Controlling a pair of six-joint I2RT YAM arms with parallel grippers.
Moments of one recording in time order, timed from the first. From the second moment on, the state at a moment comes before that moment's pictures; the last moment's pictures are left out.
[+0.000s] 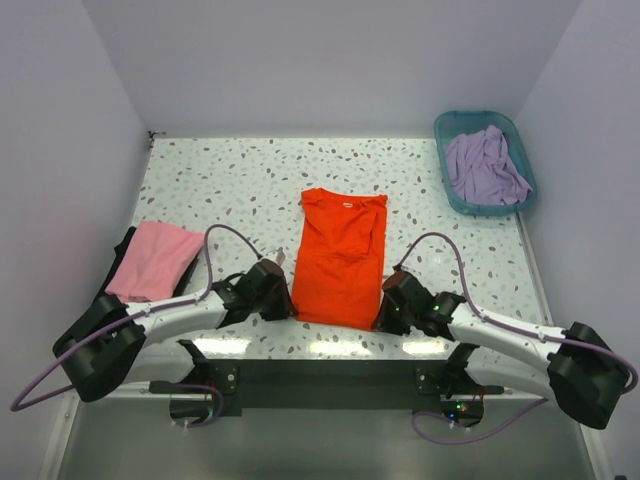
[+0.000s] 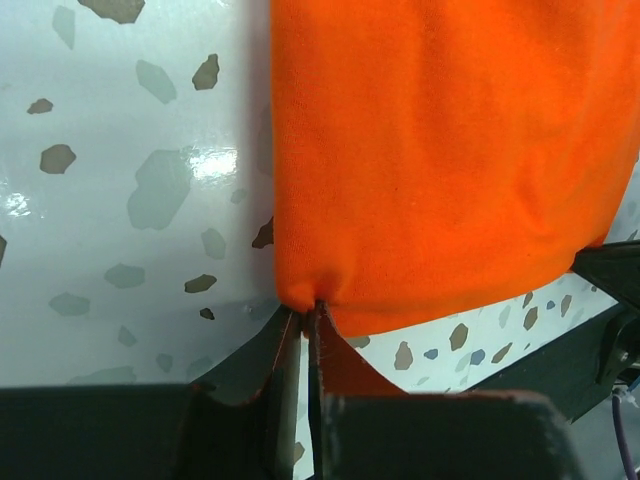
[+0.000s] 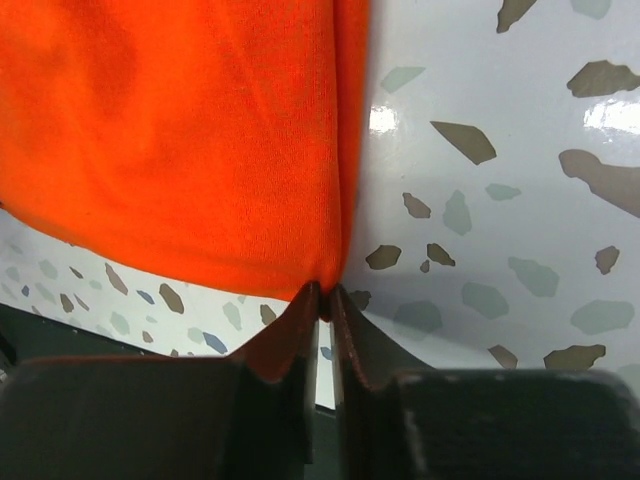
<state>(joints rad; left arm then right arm) -0.81 1.24 0.43 -0.13 0.03 -0.91 0.84 1.03 0.39 -0.39 0.04 1.04</state>
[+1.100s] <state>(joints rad) -0.90 1.14 0.91 -0.56 -0.13 -0.84 1.04 0.98 0.94 -0.92 0.35 0.88</state>
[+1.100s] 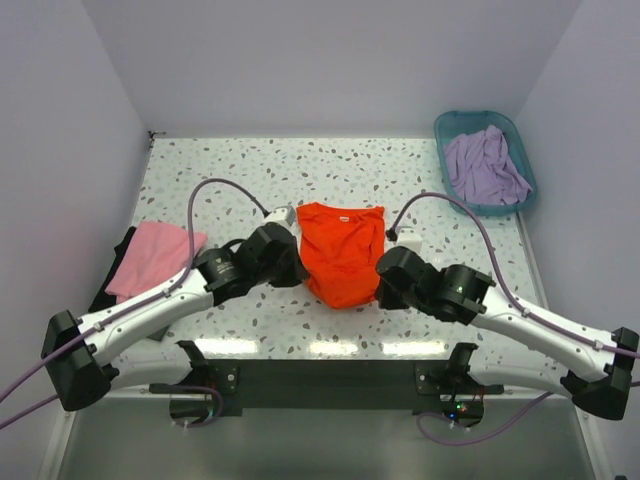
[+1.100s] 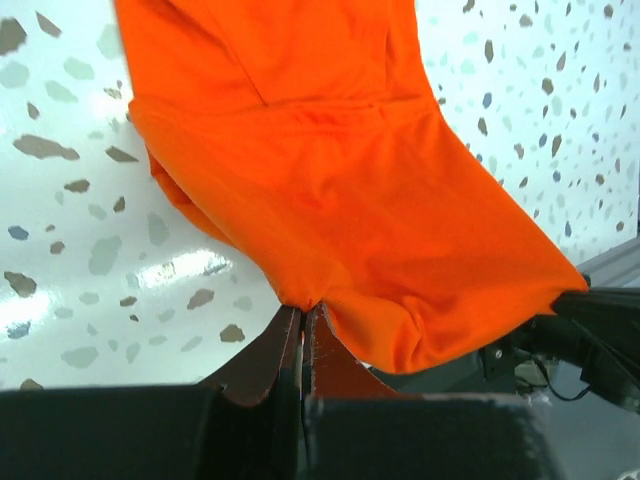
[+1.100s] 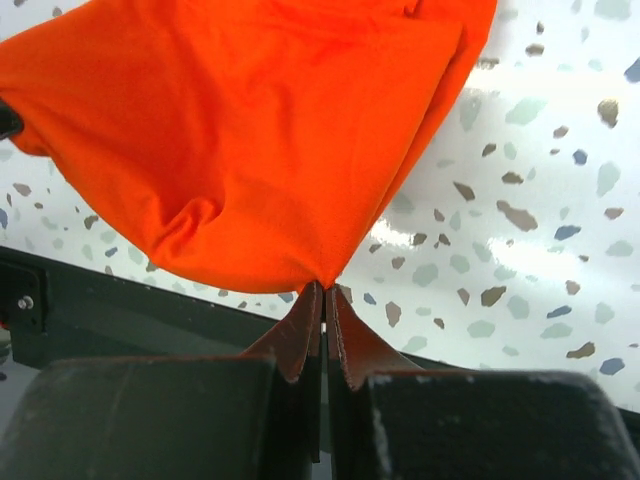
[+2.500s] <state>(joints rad) -0.27 2.08 1.63 -0.23 0.23 -0.67 0.26 2.09 1.72 -0.58 0.04 0.49</state>
